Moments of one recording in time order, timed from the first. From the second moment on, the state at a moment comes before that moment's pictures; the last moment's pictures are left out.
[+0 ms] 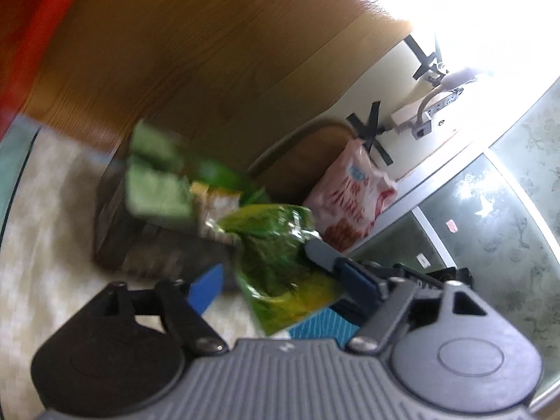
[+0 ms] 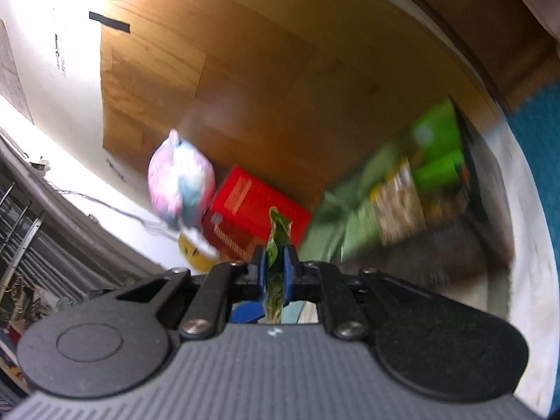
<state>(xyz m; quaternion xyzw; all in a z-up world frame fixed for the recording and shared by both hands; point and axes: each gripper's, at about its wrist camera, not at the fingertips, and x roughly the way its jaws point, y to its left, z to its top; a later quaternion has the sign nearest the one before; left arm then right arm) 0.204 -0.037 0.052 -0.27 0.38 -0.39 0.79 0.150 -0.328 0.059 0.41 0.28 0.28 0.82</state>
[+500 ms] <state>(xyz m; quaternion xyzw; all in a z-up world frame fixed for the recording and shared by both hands) 0.245 -0.079 0.046 -0.14 0.36 -0.28 0.88 0.190 -0.296 0.052 0.23 0.24 0.15 0.93</state>
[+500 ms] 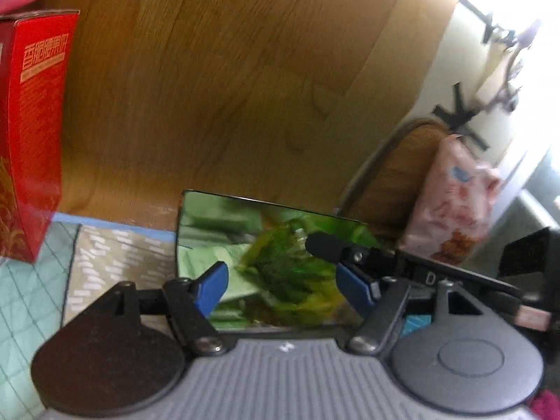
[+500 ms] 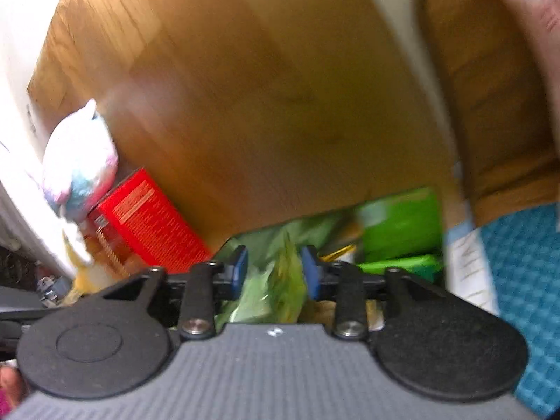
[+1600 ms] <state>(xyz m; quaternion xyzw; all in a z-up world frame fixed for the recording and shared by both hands) 0.088 0.040 -0.027 -0.29 0.42 -0.33 0.79 0.073 -0.249 -0.013 0.29 0.44 0.32 0.79</state>
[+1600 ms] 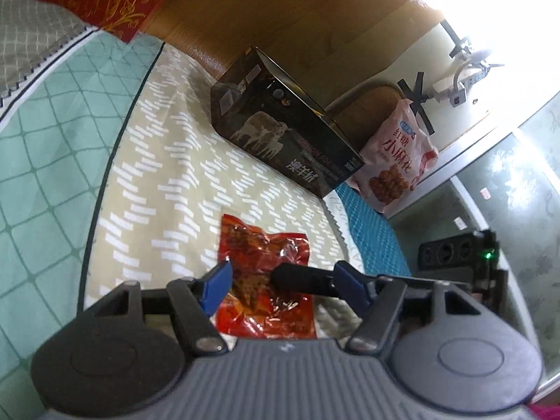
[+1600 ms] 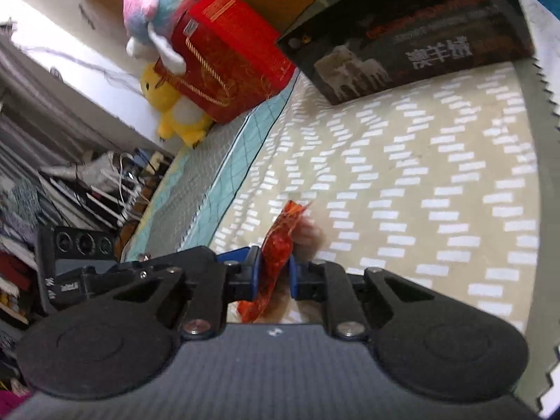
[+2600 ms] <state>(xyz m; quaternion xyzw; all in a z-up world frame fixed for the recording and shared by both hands) 0.192 -0.061 0.053 -0.24 0.39 -0.39 0.80 0.138 -0.341 0.043 0.40 0.28 0.28 0.83</state>
